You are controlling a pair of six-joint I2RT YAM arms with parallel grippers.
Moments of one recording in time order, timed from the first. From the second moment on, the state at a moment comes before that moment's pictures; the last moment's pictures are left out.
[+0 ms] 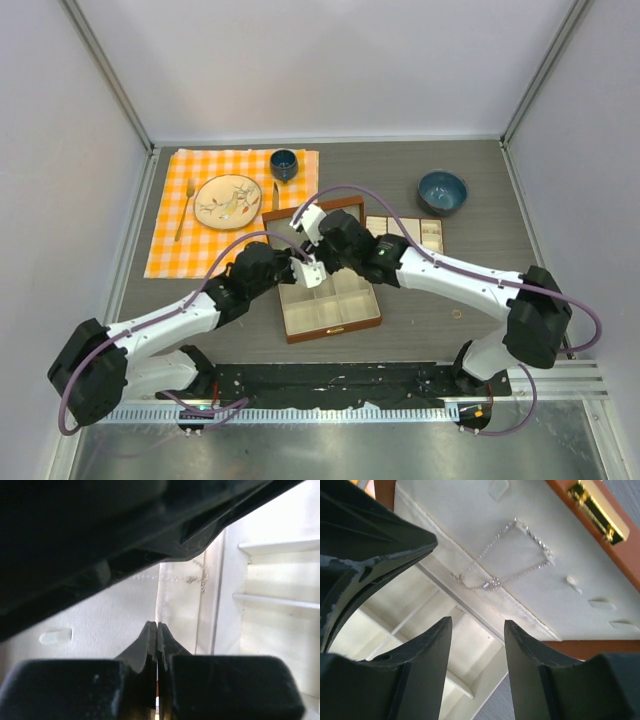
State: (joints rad) left arm -0.76 1.10 0.52 0.15 -0.01 0.86; right arm 0.98 1.51 1.16 -0.32 0.23 -0.17
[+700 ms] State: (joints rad) left arm -0.75 1.25 0.59 0.24 -0.06 0.94; right arm 0.84 1.18 0.97 -0.51 0.11 -0.31
